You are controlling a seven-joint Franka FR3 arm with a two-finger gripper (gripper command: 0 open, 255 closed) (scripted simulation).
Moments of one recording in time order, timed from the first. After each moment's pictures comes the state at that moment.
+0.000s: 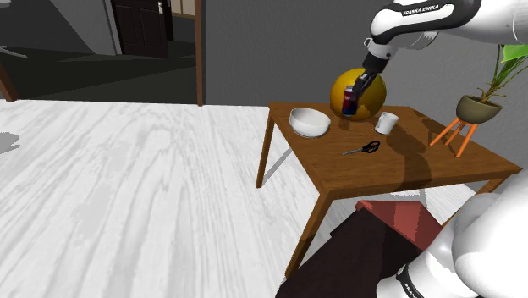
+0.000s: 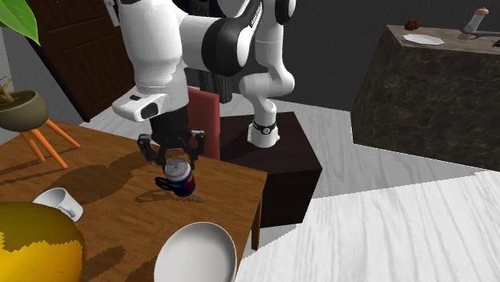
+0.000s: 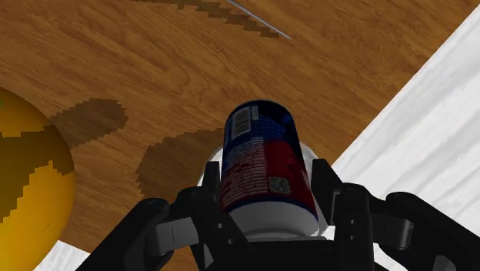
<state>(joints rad) 0.07 -0.06 -0.63 -1.87 -0.02 1.97 -0.68</state>
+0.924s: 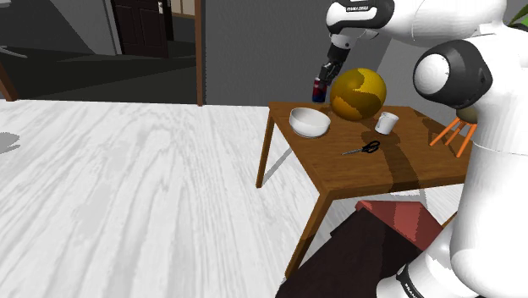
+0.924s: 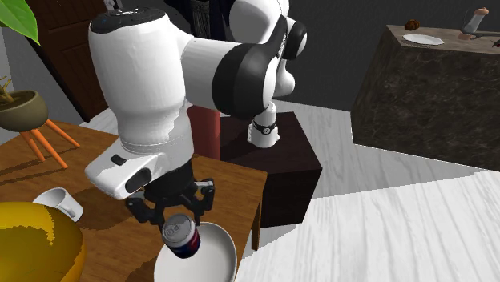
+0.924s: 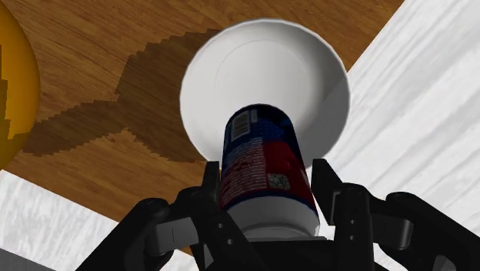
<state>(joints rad) 0.02 0.40 -0.59 -1.35 0.24 1.83 -0.69</state>
